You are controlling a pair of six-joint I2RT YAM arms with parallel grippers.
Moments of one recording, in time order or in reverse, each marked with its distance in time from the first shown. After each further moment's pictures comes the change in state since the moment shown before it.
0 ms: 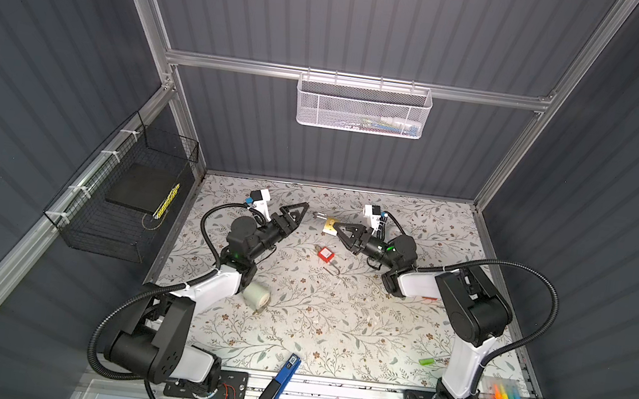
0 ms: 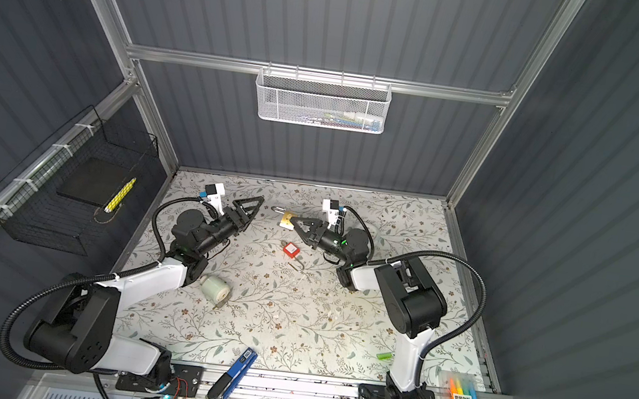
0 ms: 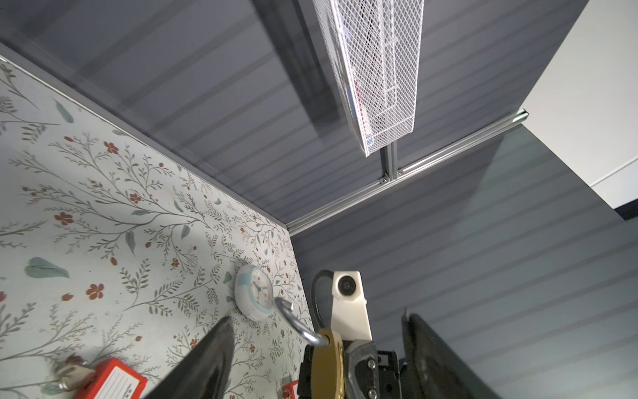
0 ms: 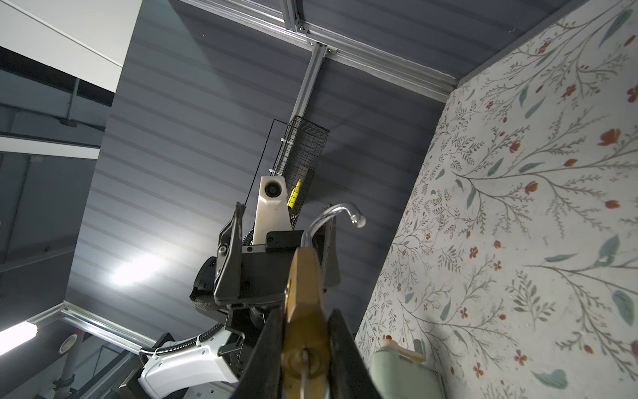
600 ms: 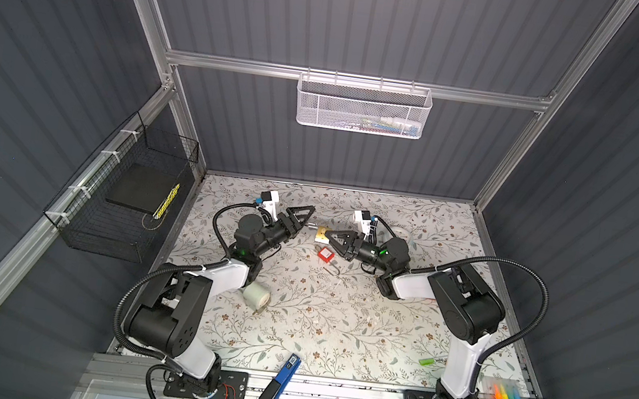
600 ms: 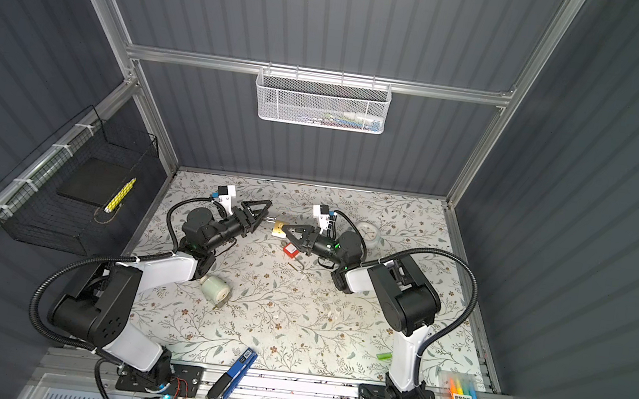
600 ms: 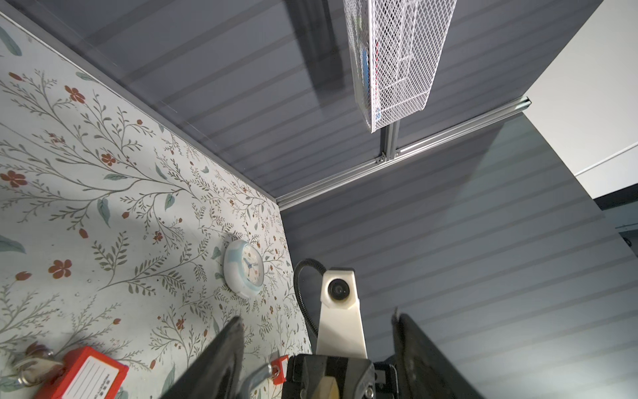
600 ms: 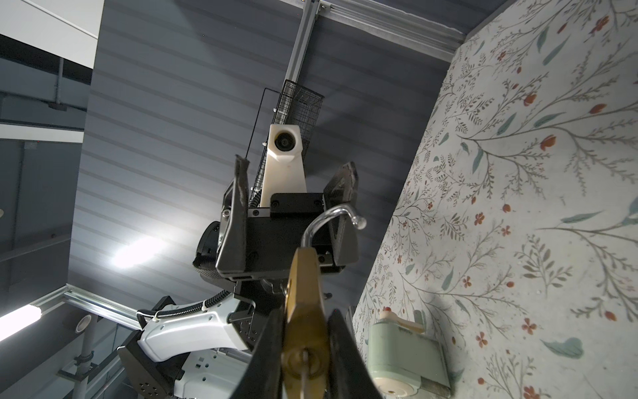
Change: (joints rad) left arm -0.004 0.155 0.043 0.114 0.114 -0.090; right arm 0.045 0.039 0.013 -0.001 -0.040 0.002
